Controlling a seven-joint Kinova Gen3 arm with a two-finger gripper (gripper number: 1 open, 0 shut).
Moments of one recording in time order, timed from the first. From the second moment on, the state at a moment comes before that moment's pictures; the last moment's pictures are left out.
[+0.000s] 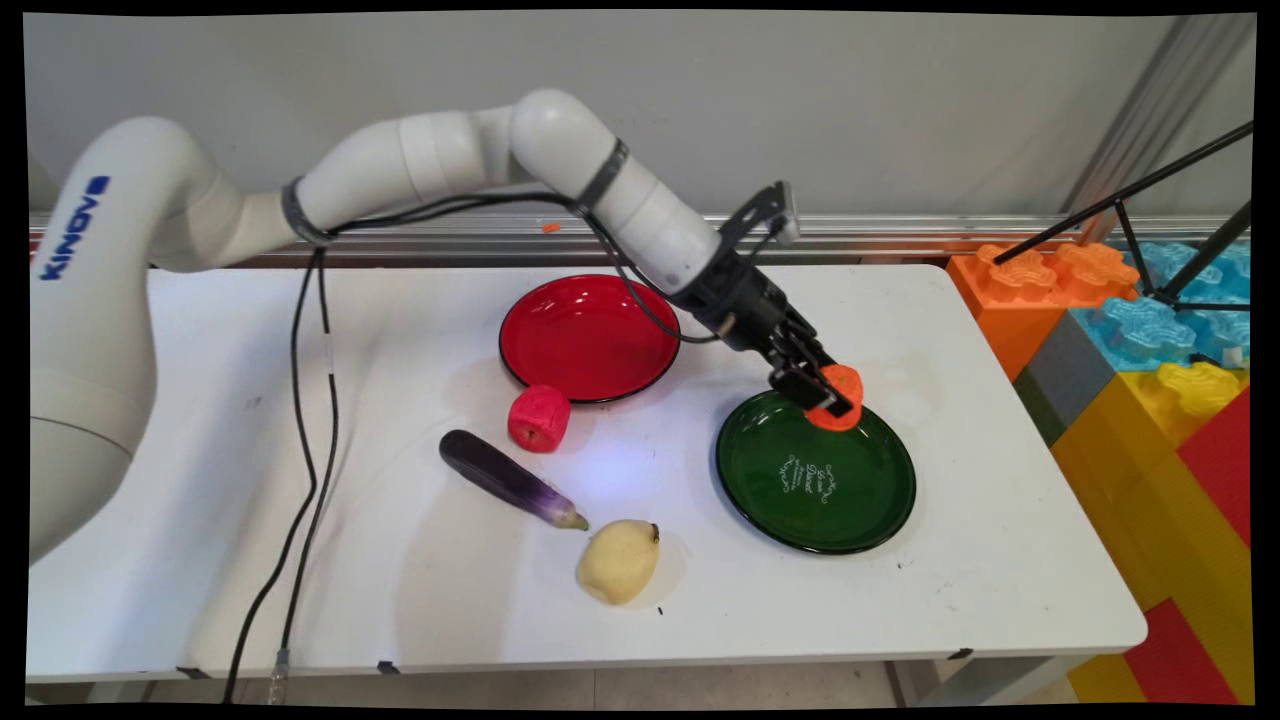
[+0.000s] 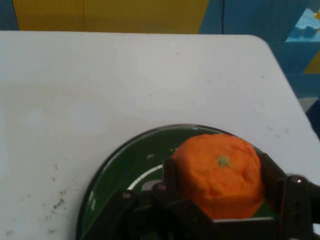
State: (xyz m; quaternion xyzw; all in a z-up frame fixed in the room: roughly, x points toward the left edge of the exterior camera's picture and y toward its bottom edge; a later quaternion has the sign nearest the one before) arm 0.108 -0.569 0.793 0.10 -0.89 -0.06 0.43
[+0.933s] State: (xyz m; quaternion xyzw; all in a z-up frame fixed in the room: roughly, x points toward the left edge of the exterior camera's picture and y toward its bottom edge) arm 0.211 -0.520 0.839 0.09 -0.91 -0.10 0.39
